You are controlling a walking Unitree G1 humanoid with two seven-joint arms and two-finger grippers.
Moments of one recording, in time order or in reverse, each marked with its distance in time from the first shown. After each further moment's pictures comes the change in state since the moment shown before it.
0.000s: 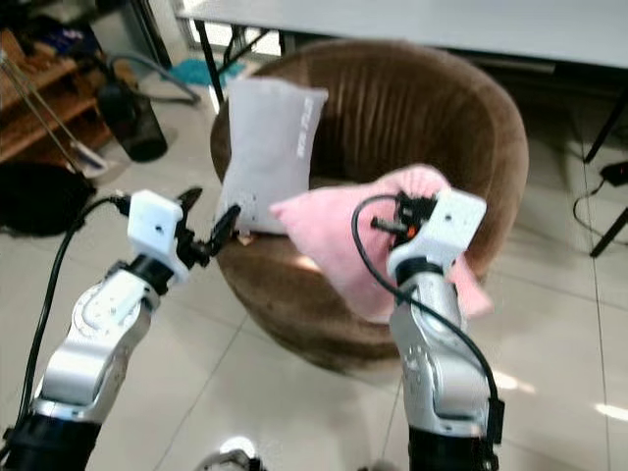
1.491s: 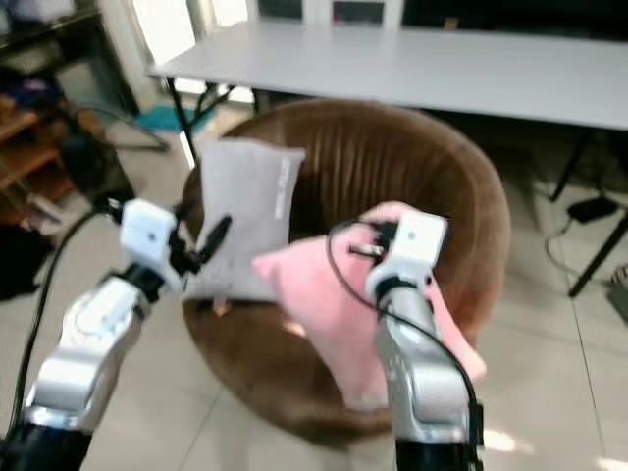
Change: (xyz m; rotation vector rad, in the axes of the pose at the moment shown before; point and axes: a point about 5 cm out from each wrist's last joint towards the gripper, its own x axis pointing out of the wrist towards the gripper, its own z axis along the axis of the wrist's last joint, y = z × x) left arm -0.008 0.005 -0.011 -0.016 0.040 0.009; right arm -0.002 0.006 -0.029 -0.096 0.148 0.020
